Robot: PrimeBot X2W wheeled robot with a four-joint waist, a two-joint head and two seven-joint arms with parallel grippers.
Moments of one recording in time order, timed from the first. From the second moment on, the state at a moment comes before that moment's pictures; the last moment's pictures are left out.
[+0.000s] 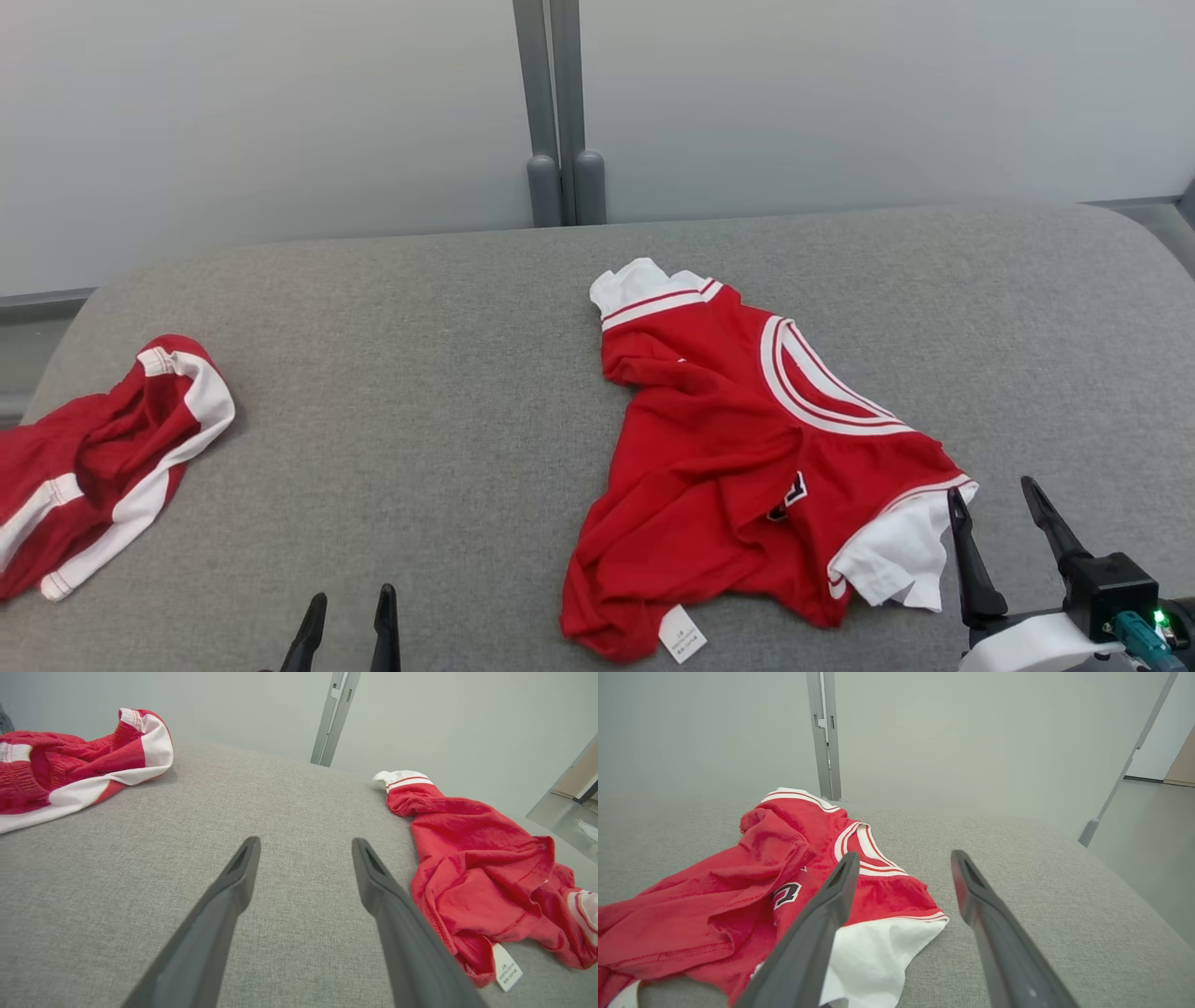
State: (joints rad) left arm 0.22 0.06 -0.11 0.18 -0.35 -0.10 -0.26; right arm 0.12 -0.09 -0.07 0.15 0.01 0.13 -0.26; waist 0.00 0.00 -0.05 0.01
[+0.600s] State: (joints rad) left arm 0.23 0.05 -0.06 0.17 -0.35 -0.12 -0.26; right arm 0.12 -0.09 -0.04 0.17 0.01 0.13 -0.26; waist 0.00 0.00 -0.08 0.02
